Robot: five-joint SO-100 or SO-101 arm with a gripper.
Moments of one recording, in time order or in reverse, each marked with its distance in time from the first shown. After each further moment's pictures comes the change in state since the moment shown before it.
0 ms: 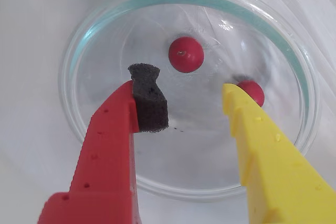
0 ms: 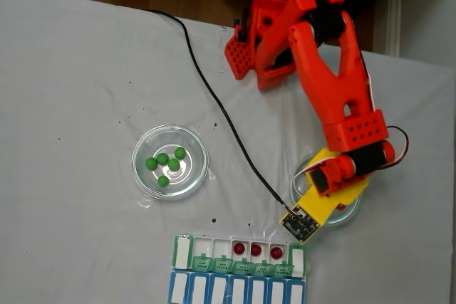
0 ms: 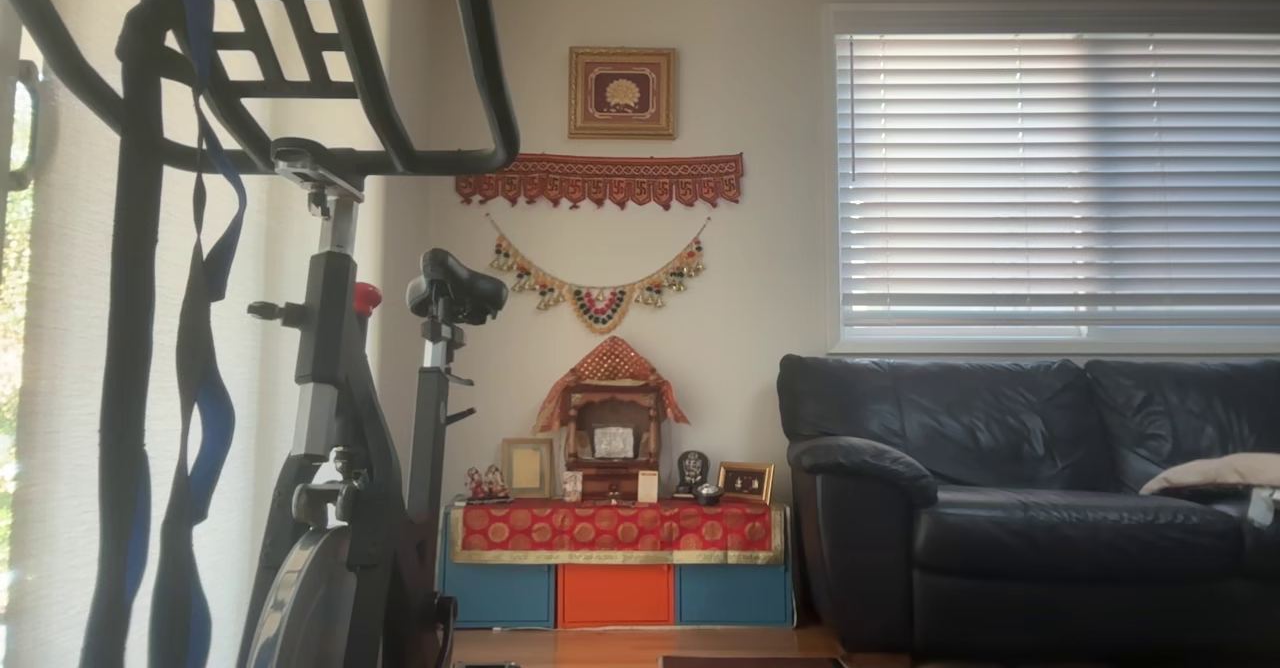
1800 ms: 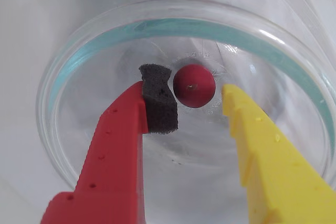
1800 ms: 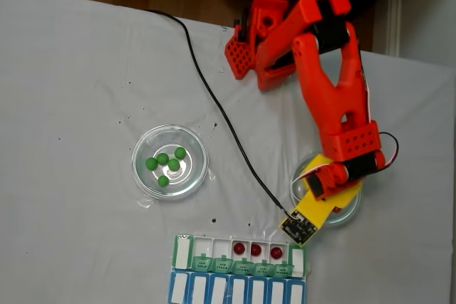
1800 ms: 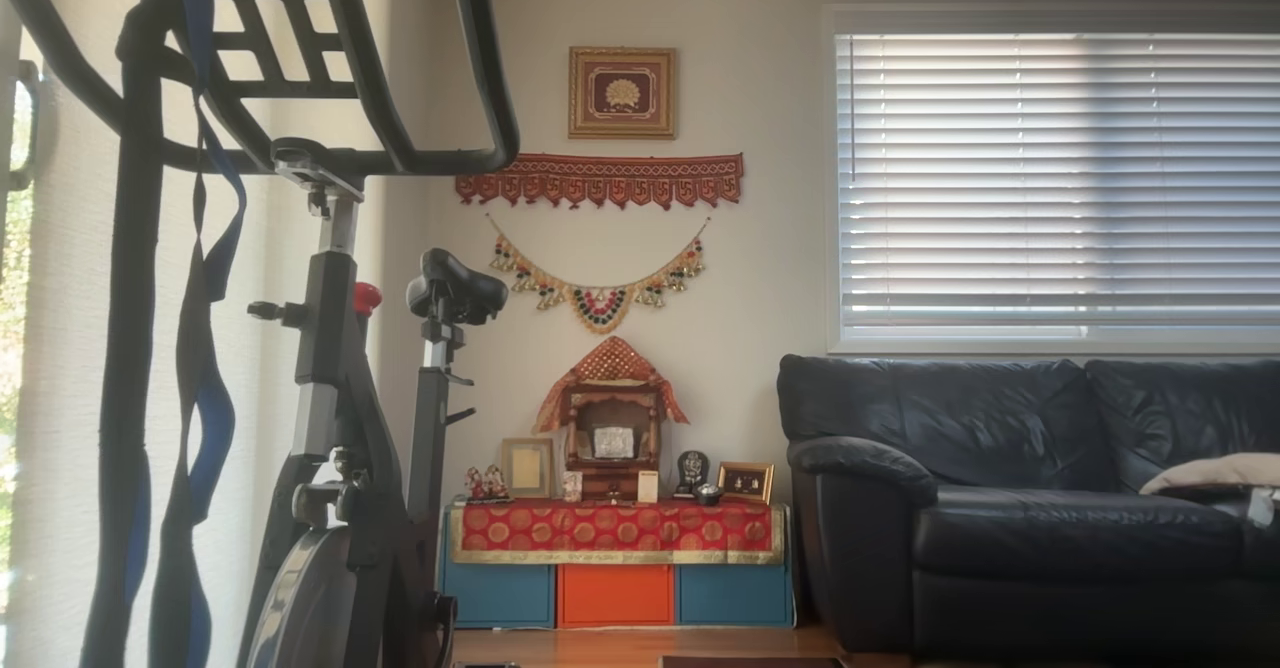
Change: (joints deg) arm -0.5 -6.0 3.4 -9.6 -1.0
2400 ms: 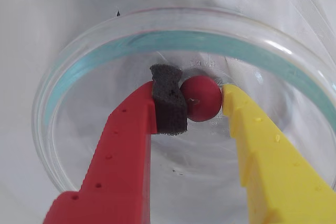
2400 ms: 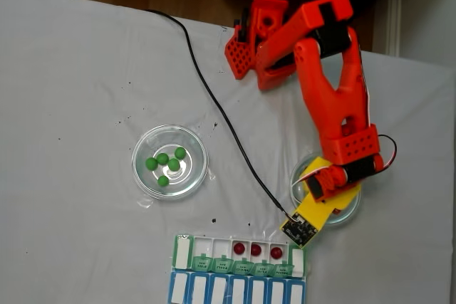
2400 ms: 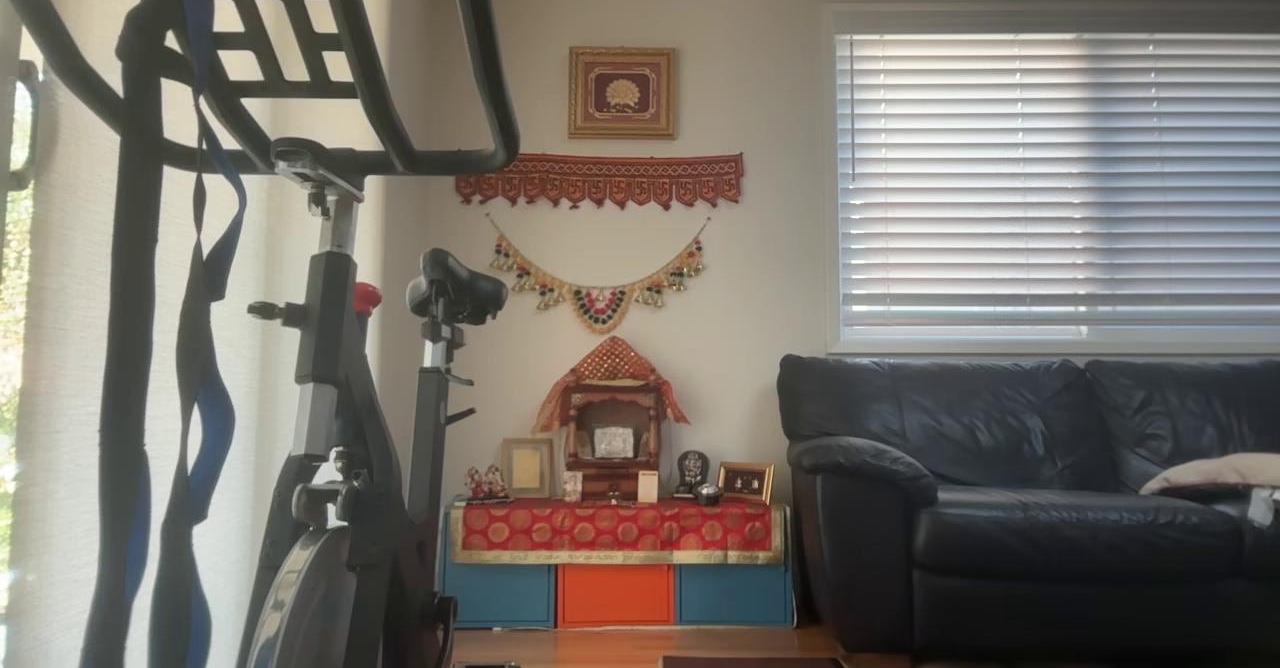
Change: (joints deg) arm 0.0 -1.7 0.0 -2.0 -0.5
